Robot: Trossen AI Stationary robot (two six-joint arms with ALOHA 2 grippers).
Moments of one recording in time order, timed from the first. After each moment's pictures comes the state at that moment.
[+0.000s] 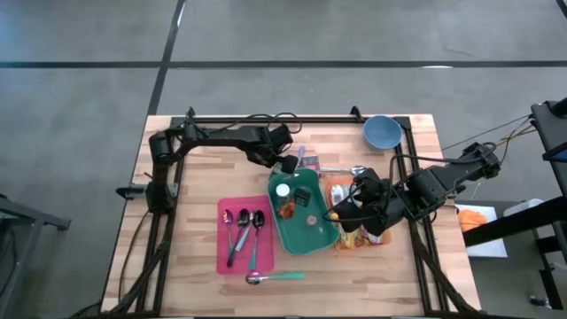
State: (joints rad) left arm 0.38 2.00 1.39 -0.62 0.09 -0.79; right arm 0.49 1.46 1.68 -1.35 0.47 1.48
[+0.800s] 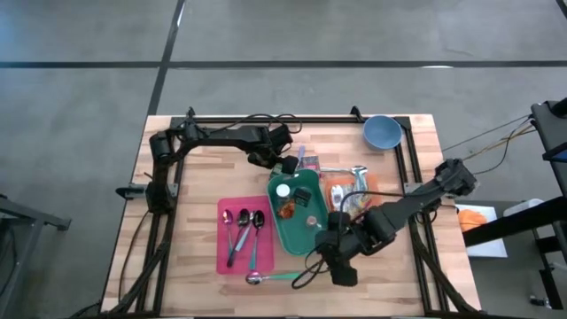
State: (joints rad) left arm 0.38 2.00 1.39 -0.62 0.16 -0.79; right arm 0.53 1.74 1.68 -1.12 0.05 0.61
